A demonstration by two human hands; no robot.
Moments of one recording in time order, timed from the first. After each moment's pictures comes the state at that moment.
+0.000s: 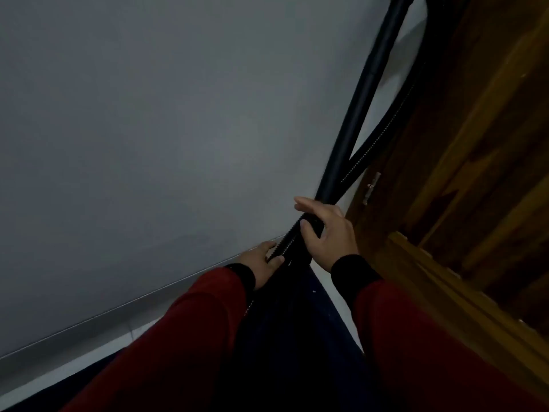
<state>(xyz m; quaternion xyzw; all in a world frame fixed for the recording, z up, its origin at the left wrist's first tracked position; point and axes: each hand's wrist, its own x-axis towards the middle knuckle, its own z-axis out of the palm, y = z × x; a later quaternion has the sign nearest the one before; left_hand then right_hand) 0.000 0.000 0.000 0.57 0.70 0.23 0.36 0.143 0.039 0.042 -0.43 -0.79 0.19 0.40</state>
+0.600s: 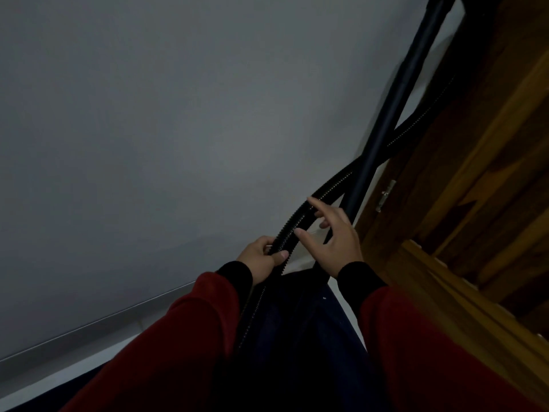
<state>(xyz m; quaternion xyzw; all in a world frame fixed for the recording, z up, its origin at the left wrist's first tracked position) -0.028 -0.007 0.003 0.43 0.61 0.43 0.51 0.122 0.036 0.040 -0.46 -0.78 0.20 0.38</state>
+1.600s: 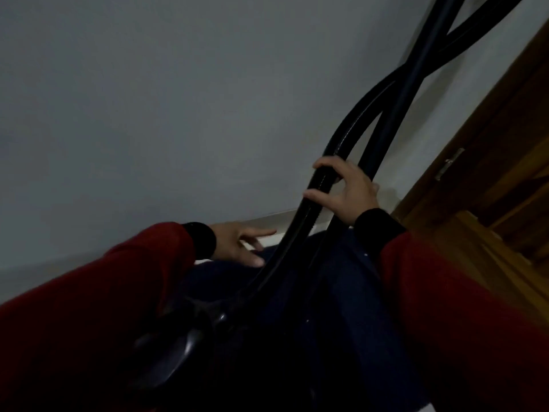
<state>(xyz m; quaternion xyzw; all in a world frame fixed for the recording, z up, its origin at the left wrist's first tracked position) -0.141 -0.169 0.012 0.60 0.64 0.09 0.47 0.055 -0.036 0.053 -0.41 -0.85 0.18 0.28</state>
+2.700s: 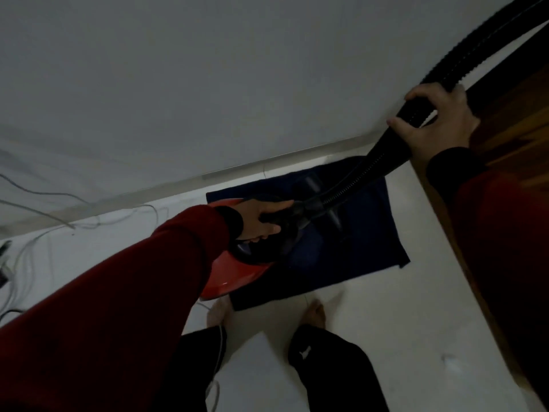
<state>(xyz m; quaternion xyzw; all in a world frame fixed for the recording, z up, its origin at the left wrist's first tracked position) -0.146 -0.332 0.235 0.51 0.65 0.09 0.56 0.064 -0.128 0.319 -0.54 -0.80 0.13 0.21</state>
